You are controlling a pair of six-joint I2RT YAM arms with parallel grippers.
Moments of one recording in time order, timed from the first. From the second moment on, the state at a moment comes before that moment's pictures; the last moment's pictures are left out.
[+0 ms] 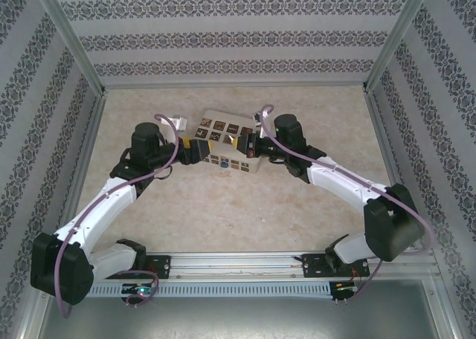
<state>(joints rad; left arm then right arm) -0.29 1.13 0.77 -0.08 0.56 -0.45 0.53 1.46 0.92 0.12 -0.55 0.67</state>
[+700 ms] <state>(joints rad) -0.30 1.42 0.68 0.04 0.58 -0.44 0.47 1.72 0.95 0.10 -0.54 0.68</state>
